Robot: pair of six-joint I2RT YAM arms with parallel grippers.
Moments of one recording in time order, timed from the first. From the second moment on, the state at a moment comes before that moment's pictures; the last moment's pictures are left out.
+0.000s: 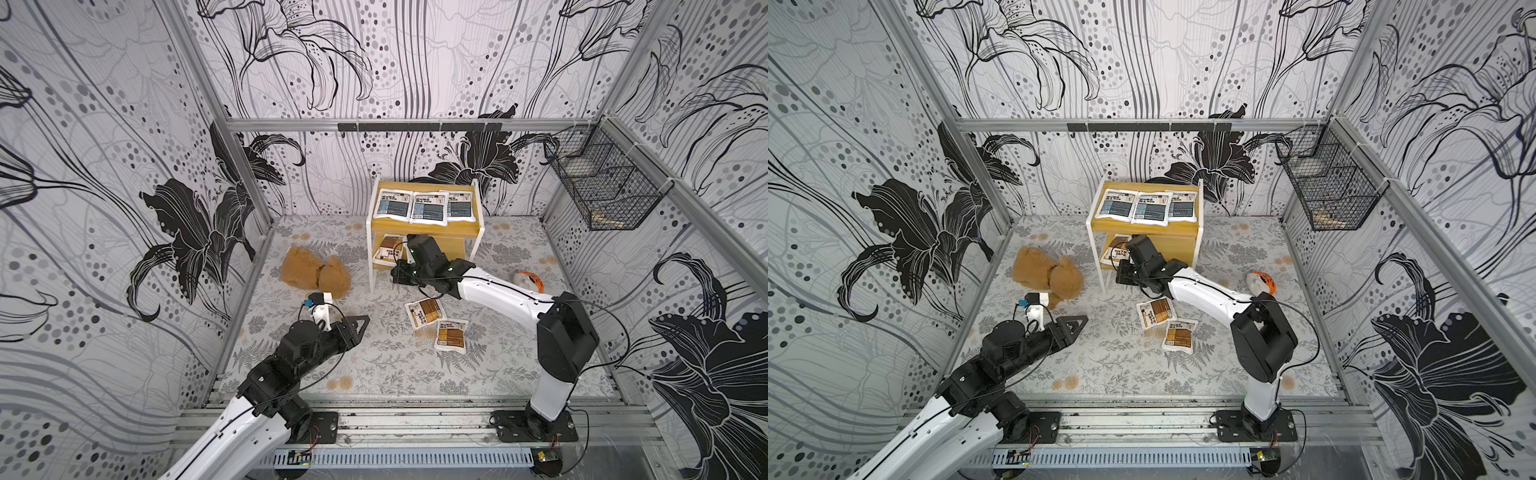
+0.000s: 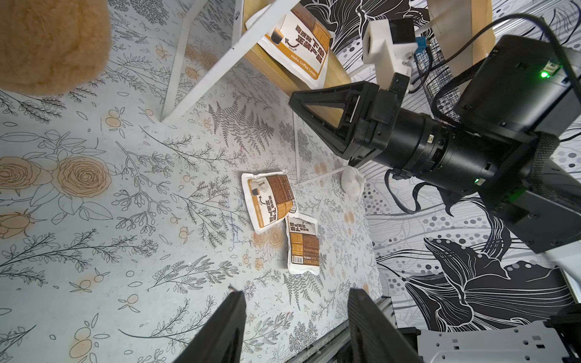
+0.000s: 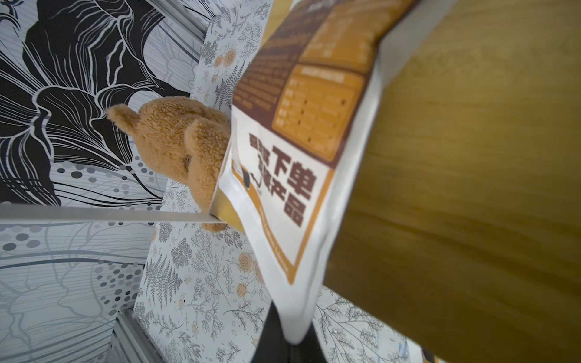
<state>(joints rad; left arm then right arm) -0.63 0.48 0.50 -0.41 0.04 -0.96 0.75 1.81 1.43 -0.29 -0.09 0.72</state>
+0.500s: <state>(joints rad) -0.63 0.54 0.47 -0.36 0.09 -0.94 0.88 1.64 1.18 -0.28 -0.11 0.74</state>
